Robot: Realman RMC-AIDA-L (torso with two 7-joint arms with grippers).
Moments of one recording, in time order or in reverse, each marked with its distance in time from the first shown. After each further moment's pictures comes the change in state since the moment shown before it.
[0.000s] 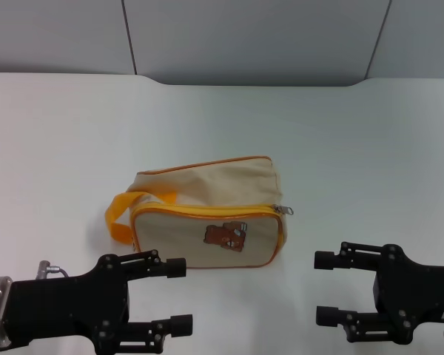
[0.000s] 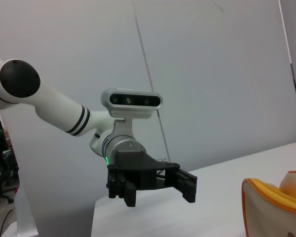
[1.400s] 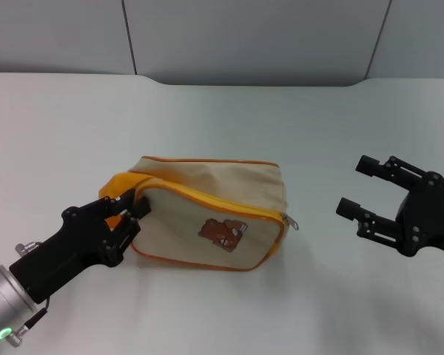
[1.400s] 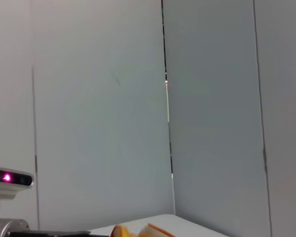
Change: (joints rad) left arm 0.067 -0.058 -0.459 -0.271 -0.054 -0.359 0.305; right arm -0.053 -0.005 0.006 0.075 0.346 0.151 -0.185
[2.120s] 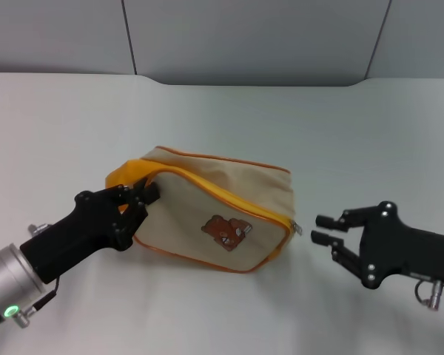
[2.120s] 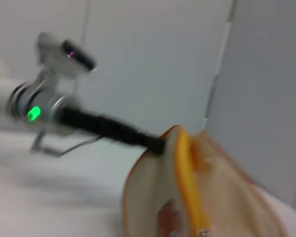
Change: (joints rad) left arm -0.063 -0.001 0.049 0.051 -0.004 0.003 -0.105; right arm -0.029 0.049 -0.216 -0.131 0.004 0.167 -0.158
